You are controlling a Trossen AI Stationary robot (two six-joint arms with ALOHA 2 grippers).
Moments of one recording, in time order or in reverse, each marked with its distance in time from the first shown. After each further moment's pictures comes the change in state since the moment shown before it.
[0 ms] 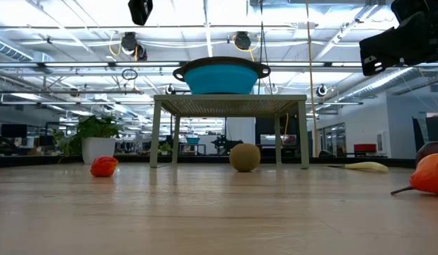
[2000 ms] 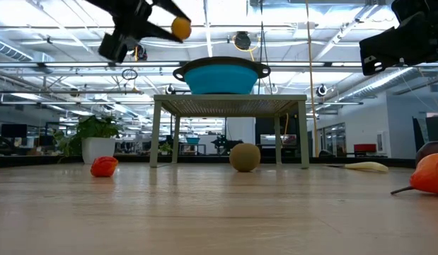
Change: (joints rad) left arm 0.101 0.000 0.000 -0.283 -0.011 -1.016; right arm 0.000 0.000 0.000 0.000 0.000 -0.008
